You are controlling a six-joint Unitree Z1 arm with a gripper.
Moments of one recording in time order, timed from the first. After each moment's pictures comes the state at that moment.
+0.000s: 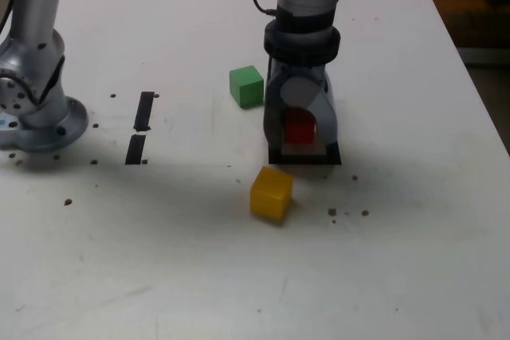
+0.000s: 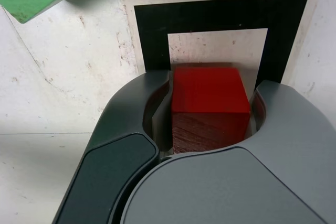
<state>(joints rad) -0.04 1.99 -1.32 0.94 -0.11 0.03</state>
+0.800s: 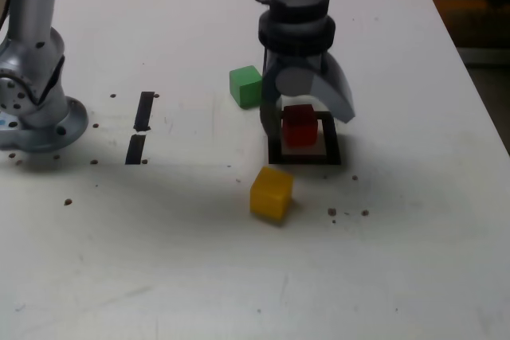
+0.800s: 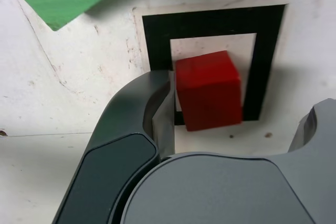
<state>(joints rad) -0.04 1.92 -1.32 0.96 -0.06 0.04</state>
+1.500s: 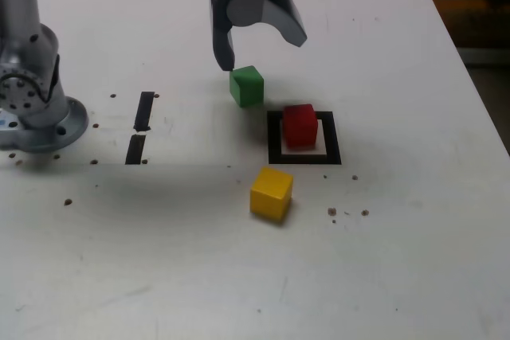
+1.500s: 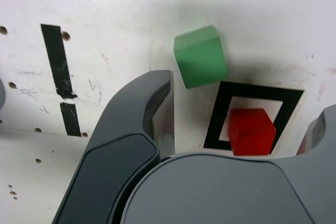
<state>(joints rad) 0.16 1.74 -1.28 1.16 0.03 0.05</state>
